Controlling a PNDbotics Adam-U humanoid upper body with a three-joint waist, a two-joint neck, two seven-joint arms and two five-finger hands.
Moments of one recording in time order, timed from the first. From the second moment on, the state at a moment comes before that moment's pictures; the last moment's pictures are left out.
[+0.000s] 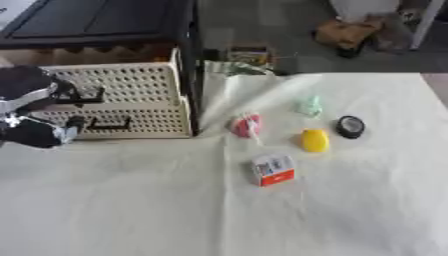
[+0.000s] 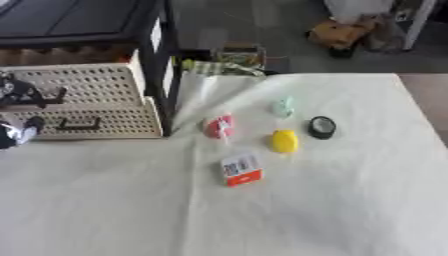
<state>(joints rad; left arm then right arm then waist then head) -0.69 1.03 -0.24 -1.72 -0.67 0.21 -0.57 -0.25 -0.52 -0.16 -1.98 0.32 -0.12 -0.36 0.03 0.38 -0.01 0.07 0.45</state>
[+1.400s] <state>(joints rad) -0.54 1.12 -0.23 -1.91 -0.68 0.23 -0.54 -0.25 -0.52 -0.17 -1.98 0.32 -0.12 -0.37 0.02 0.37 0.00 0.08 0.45</state>
